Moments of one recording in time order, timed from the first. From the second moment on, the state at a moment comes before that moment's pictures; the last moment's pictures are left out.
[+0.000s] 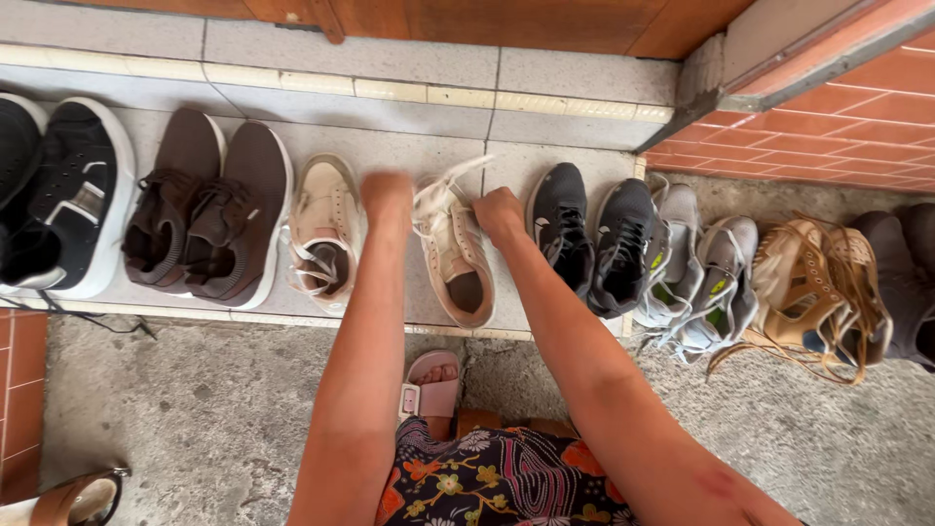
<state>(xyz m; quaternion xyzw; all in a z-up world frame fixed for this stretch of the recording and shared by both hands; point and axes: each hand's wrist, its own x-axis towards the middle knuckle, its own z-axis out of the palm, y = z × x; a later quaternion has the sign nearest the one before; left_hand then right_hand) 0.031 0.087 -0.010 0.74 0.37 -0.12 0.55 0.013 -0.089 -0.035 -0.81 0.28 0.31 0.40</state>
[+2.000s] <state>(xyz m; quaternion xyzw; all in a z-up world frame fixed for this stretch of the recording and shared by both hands) 0.037 0.046 -0.041 0.79 0.22 0.00 0.57 0.029 -0.119 0.044 -0.88 0.00 0.35 0.32</state>
